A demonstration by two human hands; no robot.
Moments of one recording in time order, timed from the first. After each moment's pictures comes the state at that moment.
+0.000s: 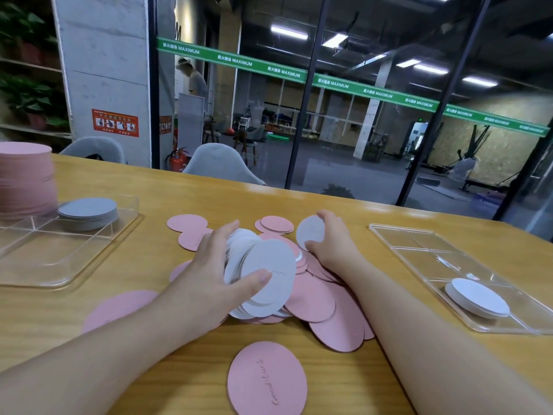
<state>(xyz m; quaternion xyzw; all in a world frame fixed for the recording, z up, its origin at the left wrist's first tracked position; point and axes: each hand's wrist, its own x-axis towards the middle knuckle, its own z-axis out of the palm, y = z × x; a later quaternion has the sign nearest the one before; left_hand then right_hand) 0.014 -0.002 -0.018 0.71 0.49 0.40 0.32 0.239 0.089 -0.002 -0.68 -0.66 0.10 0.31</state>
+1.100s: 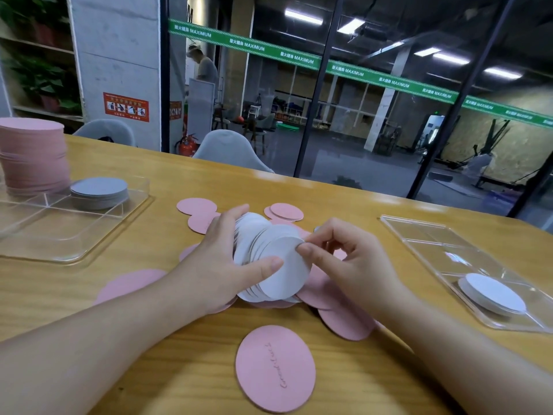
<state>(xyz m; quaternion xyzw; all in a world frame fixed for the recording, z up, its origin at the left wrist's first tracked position) 0.013 0.000 -0.019 0.70 0.49 0.41 0.33 0.217 -0.008 0.008 -0.38 -0.79 0.14 0.46</state>
